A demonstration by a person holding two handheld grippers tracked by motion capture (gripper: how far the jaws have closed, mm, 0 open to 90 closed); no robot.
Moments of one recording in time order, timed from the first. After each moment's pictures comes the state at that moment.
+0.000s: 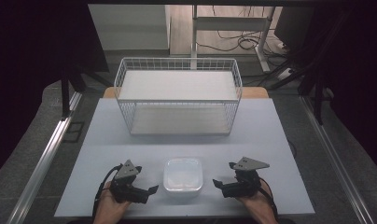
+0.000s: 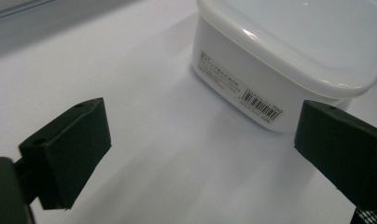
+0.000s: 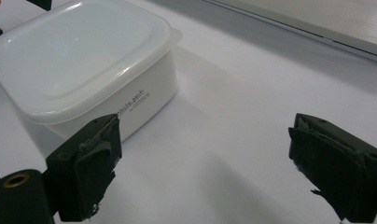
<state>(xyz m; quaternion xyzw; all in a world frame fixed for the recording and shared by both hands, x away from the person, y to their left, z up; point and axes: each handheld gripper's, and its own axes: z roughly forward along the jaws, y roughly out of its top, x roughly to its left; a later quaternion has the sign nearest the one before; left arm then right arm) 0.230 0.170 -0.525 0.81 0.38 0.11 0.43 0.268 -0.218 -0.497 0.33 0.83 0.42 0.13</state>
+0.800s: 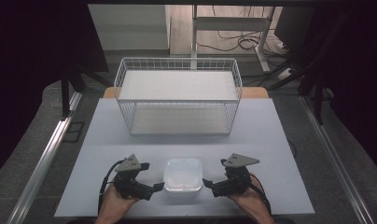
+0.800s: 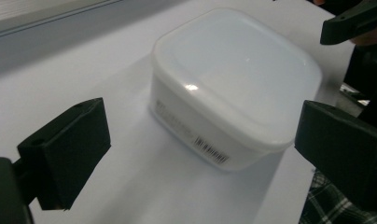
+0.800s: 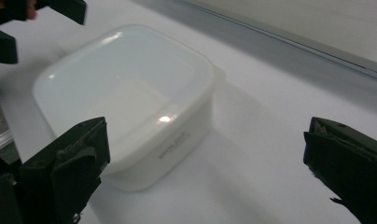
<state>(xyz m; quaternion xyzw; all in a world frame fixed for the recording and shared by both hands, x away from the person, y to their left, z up) 0.241 0.156 -0.501 0.80 0.36 0.05 0.48 0.270 -0.186 -0.482 0.32 0.83 0.44 0.11</state>
